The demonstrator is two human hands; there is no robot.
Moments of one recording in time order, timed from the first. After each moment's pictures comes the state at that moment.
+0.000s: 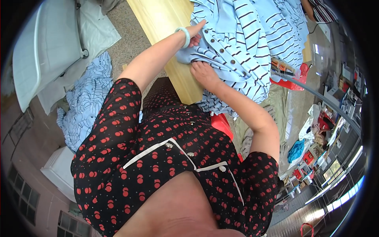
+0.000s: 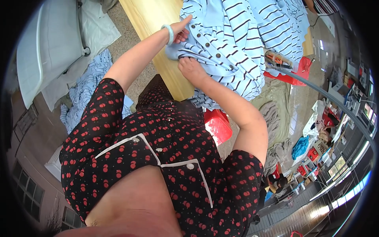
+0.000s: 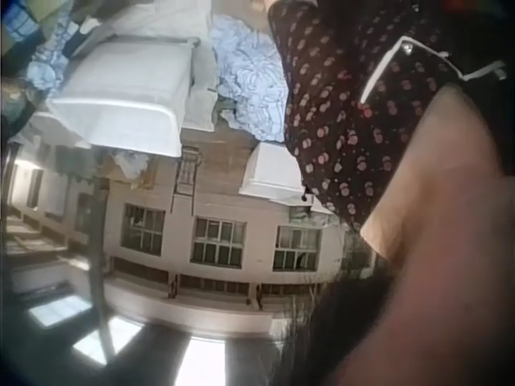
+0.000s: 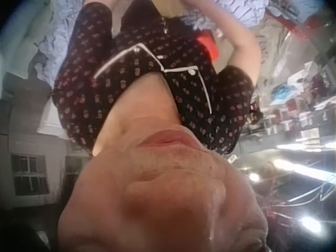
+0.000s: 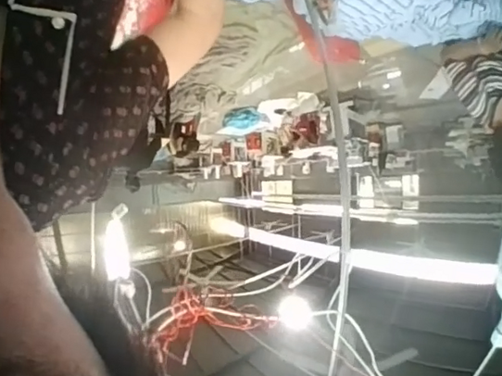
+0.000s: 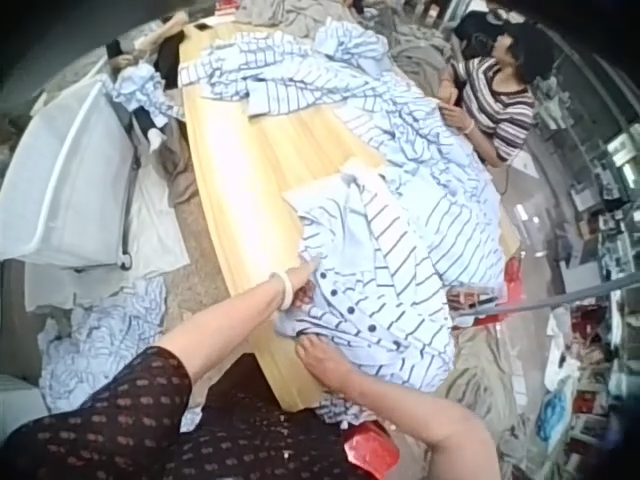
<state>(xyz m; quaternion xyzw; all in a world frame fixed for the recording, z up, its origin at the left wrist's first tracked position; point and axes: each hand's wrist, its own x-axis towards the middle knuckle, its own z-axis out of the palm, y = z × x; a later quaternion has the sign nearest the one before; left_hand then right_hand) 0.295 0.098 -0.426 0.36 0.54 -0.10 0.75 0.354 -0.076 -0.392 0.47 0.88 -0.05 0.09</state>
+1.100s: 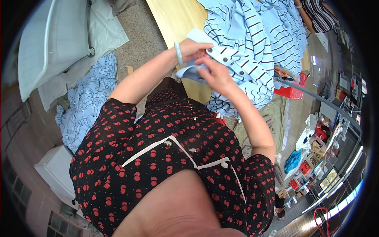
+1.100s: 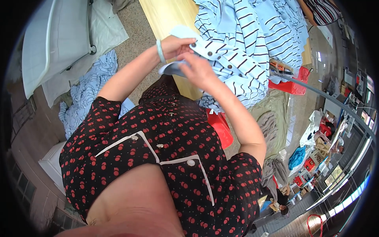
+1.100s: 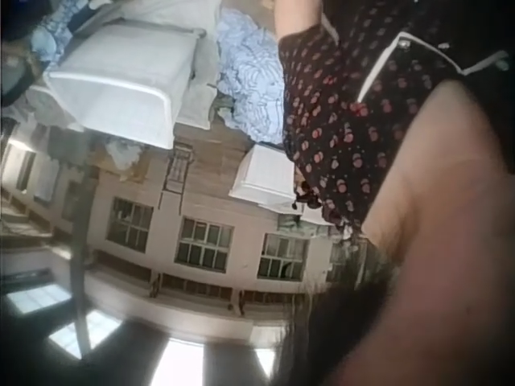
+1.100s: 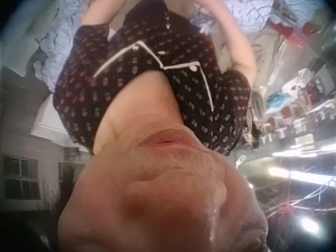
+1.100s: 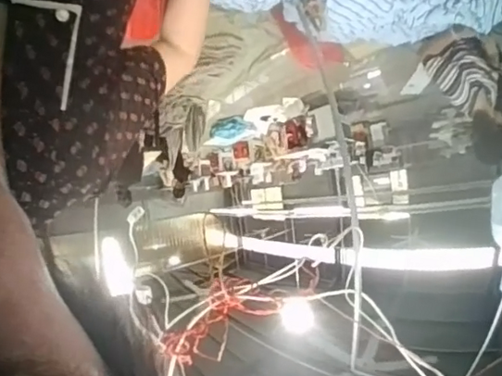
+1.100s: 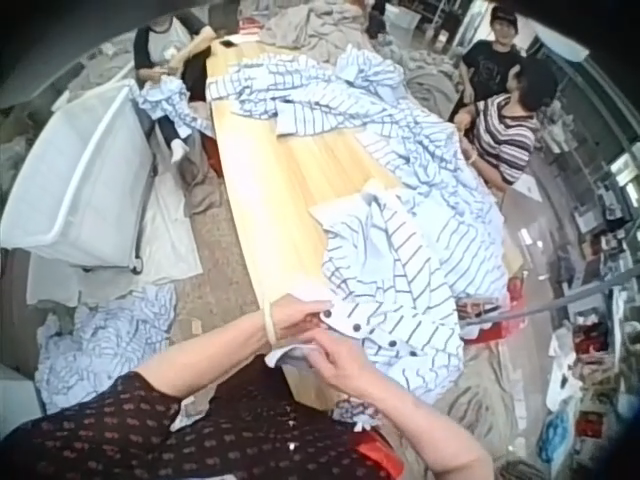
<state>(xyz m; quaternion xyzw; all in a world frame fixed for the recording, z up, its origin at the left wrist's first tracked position) 0.217 0.062 -0.355 0.25 0.29 0.09 0.92 0.313 -0.044 -0.267 0.63 0.63 -0.41 -0.22</state>
